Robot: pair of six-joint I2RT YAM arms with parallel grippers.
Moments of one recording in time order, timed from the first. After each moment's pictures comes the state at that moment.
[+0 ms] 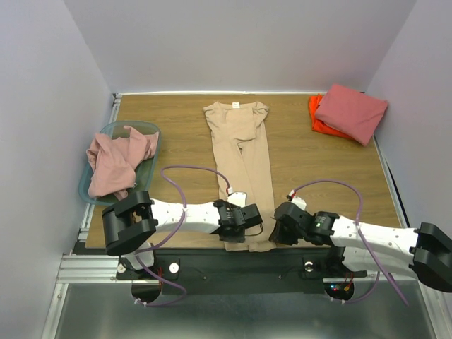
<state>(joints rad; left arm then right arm) -1.29 1.60 0.92 -0.63 -0.25 -1.12 1.05 0.99 0.40 -0.47 0.15 1.24</state>
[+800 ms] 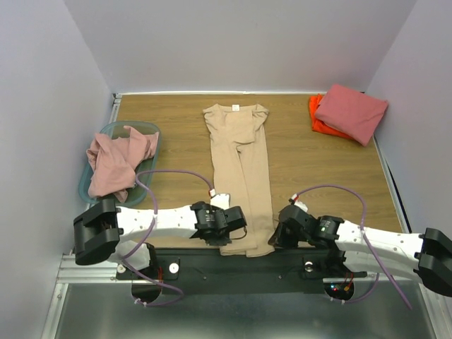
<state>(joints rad) -1.29 1.38 0.82 -0.74 -0.23 -1.21 1.05 0.92 0.32 -0.41 0.08 1.30</state>
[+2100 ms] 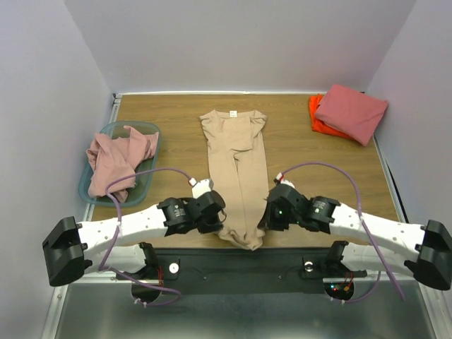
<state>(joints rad) -1.14 1.08 0.67 -0.60 -0.20 -1.22 1.02 1.02 0.64 -0.55 0.05 1.09</state>
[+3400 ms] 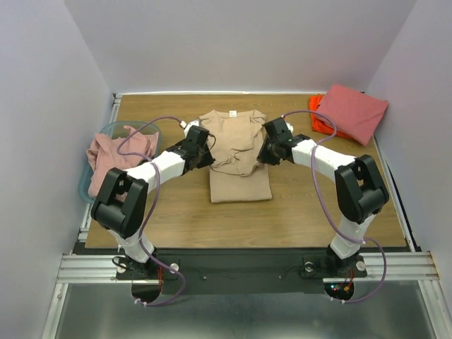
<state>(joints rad) -0.50 1.65 1.02 -0.19 -0.14 -0.72 0.49 1.79 1.24 -0.36 0.12 0.83</state>
